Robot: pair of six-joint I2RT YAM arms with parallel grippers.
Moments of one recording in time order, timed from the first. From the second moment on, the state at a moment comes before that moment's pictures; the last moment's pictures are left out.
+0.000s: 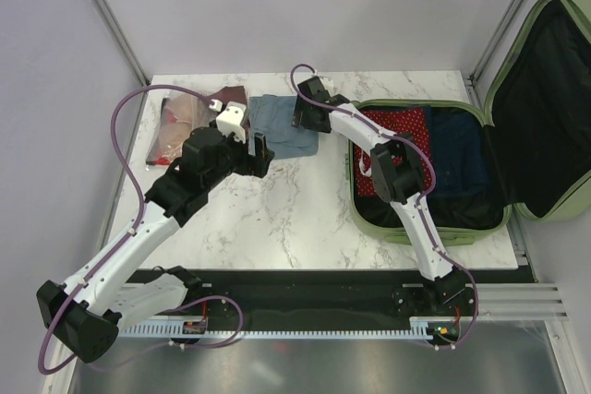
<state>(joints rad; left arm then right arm) -0.57 1.00 0.96 -0.31 -0.07 -0.17 0.54 2.51 2.20 -0.57 0.22 0.63</state>
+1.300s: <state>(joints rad) -0.57 1.00 0.96 -0.31 -0.04 -0.18 0.57 2.12 1.85 -0.61 0.25 0.49</state>
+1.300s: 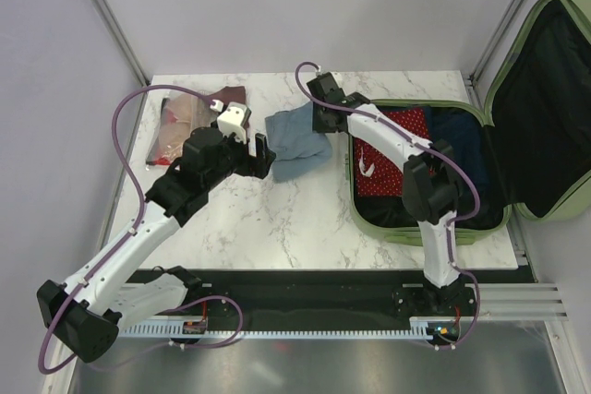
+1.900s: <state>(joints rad) -0.57 1.05 0.96 -0.31 -0.04 -0.18 0.57 1.76 1.66 -0.79 0.46 0.32</state>
